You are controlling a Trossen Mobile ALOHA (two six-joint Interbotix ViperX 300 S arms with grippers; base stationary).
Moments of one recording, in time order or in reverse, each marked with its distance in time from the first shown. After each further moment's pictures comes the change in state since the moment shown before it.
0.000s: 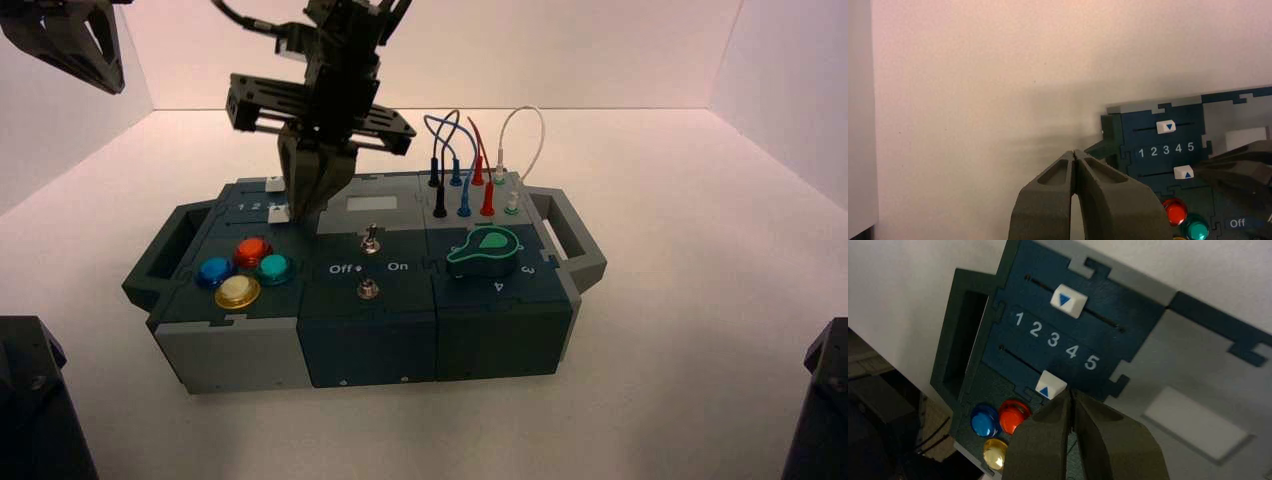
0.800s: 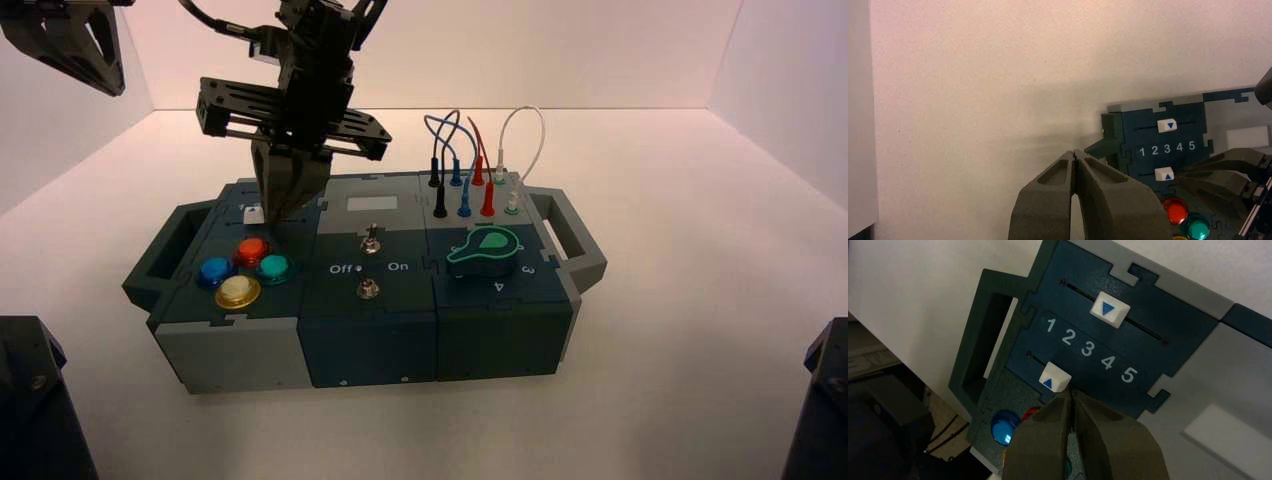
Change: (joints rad) left arm 0.000 0.003 0.000 0.000 0.002 0.000; right arm 0.029 0.038 -0.060 0.015 0.009 -0.002
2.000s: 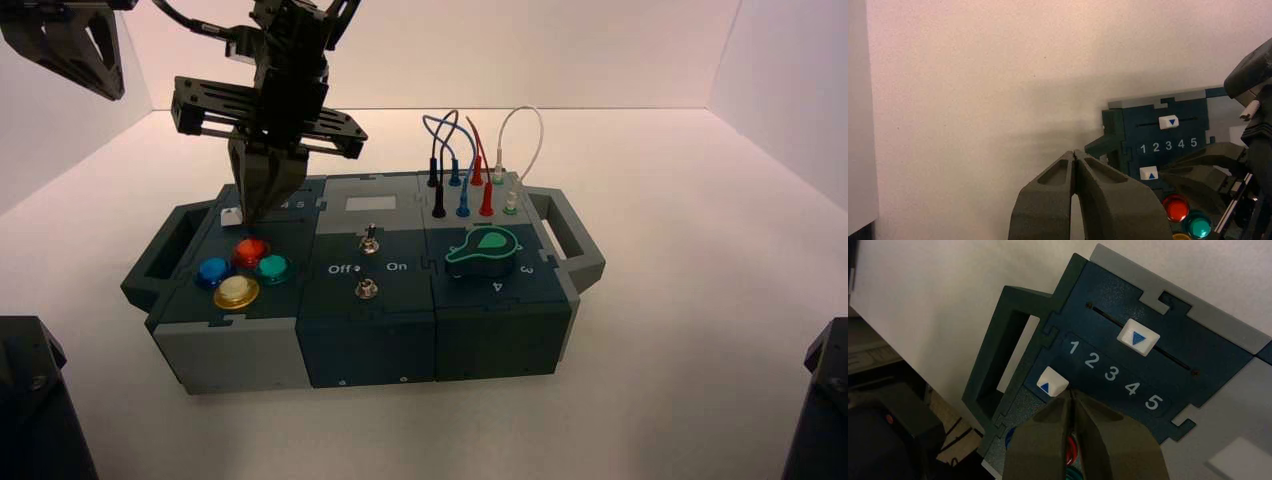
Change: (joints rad) left arm 0.000 0.012 0.000 0.003 0.009 0.002; right arm 0.018 0.051 -0.087 -0.002 0.038 -0.003
